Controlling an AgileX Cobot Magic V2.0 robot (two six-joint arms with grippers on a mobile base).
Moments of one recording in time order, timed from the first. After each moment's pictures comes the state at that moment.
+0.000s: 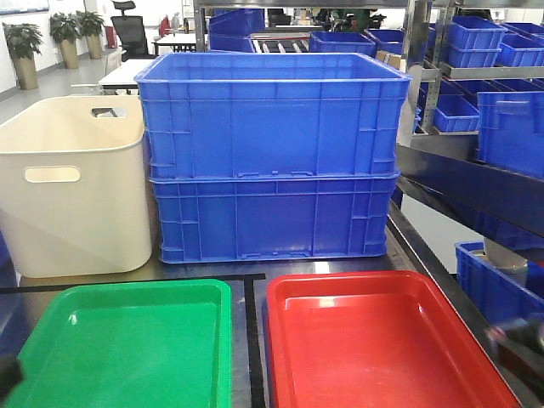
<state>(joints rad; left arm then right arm) 0.03 0.69 -0.44 1.45 -0.55 -1.39 0.05 0.86 -0.69 0.66 0.37 -0.78</state>
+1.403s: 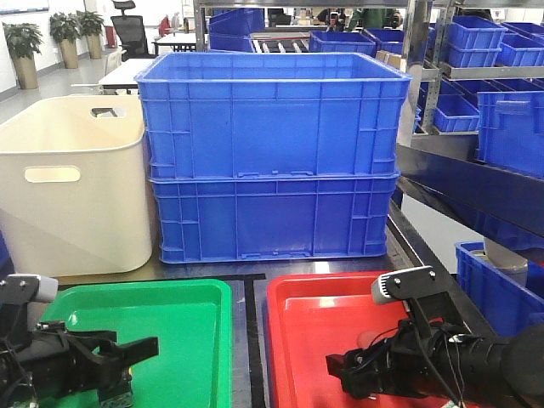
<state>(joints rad) -0.05 1.48 -0.73 1.30 -0.64 -1.38 0.30 1.48 -0.87 0.88 0.21 -0.84</state>
